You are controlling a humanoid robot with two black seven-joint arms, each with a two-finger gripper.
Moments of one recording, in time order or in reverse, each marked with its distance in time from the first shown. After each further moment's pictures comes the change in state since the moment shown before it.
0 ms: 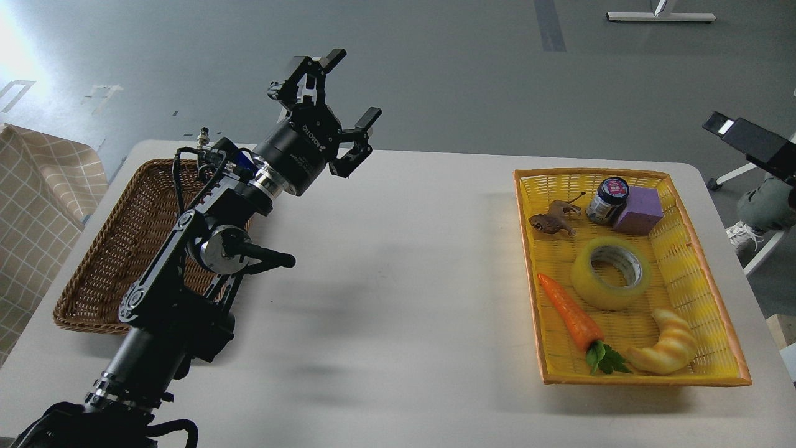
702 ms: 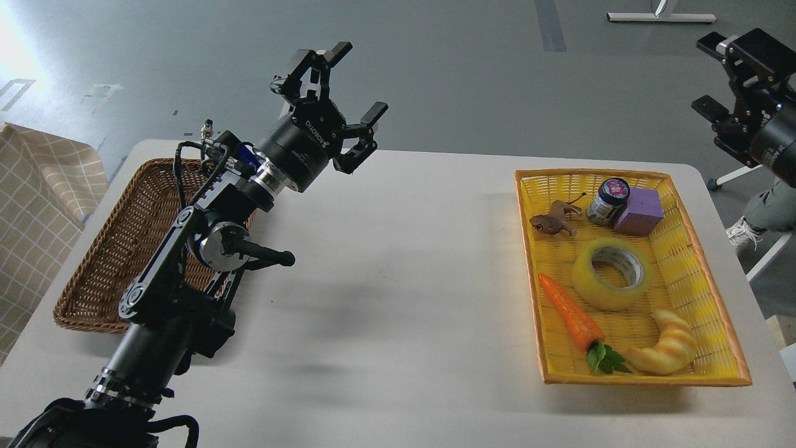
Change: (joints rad) left arm -0.013 -0.006 0.000 -0.003 -0.001 -0.042 0.003; right arm 0.142 0.112 -0.003 -0.003 0.496 -0.107 -0.288
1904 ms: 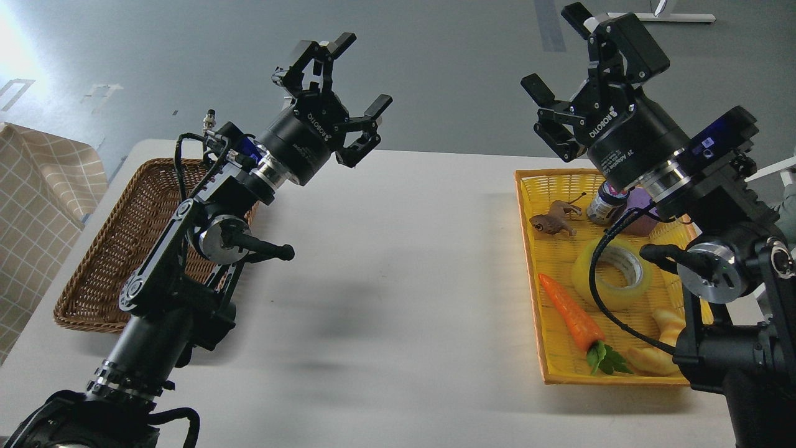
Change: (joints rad) left arm -0.028 0.005 0.000 0.016 -0.004 -0.020 0.000; right arm 0.002 0.666 0.027 0.150 0.010 0.045 0.077
